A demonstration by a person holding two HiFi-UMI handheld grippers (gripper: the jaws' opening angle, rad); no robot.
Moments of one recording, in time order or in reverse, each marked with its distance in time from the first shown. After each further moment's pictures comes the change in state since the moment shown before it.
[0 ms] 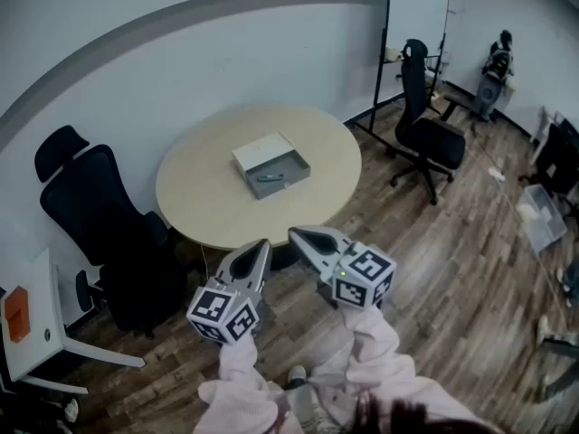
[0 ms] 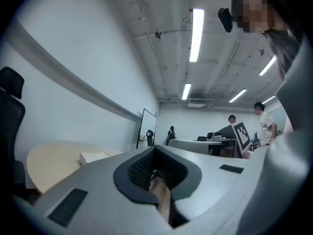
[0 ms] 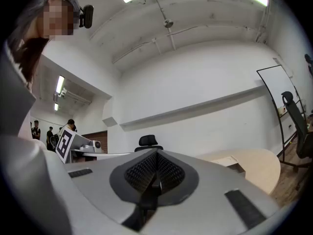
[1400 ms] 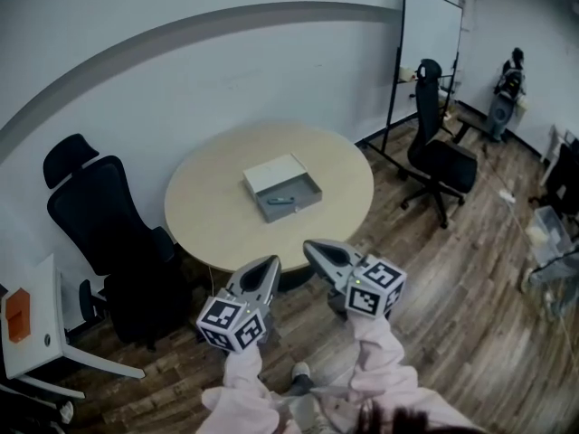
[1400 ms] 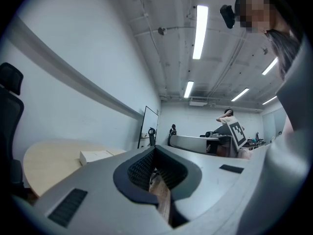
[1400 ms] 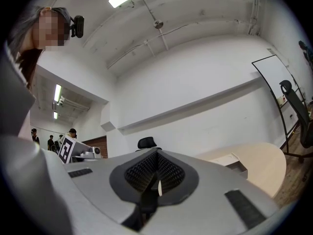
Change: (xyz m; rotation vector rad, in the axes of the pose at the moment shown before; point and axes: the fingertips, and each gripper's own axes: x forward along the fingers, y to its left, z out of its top) left arm 0.034 0.032 -0.011 -0.016 0.026 0.009; right arm 0.022 -0.049 0.001 0.071 -0.009 0.024
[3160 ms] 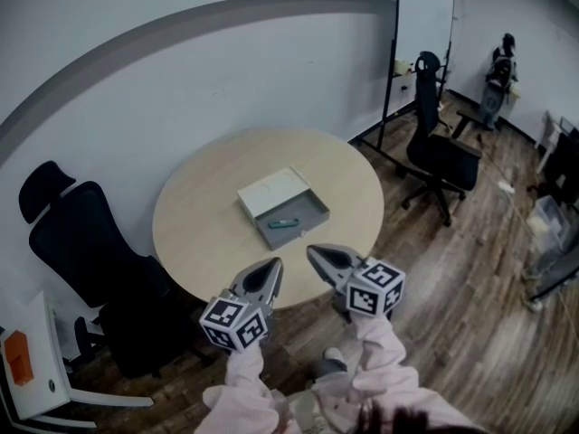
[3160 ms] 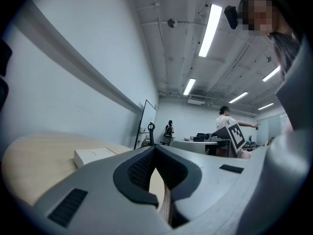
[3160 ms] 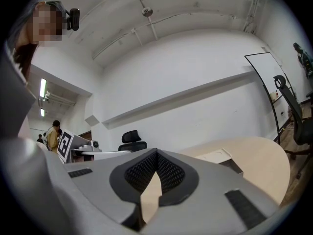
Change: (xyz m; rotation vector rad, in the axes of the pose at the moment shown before) left arm 0.094 0.112 -0.018 -0.046 0.060 -0.081; right arm 0.090 -0.113 -0.029 0.031 0.073 -0.116
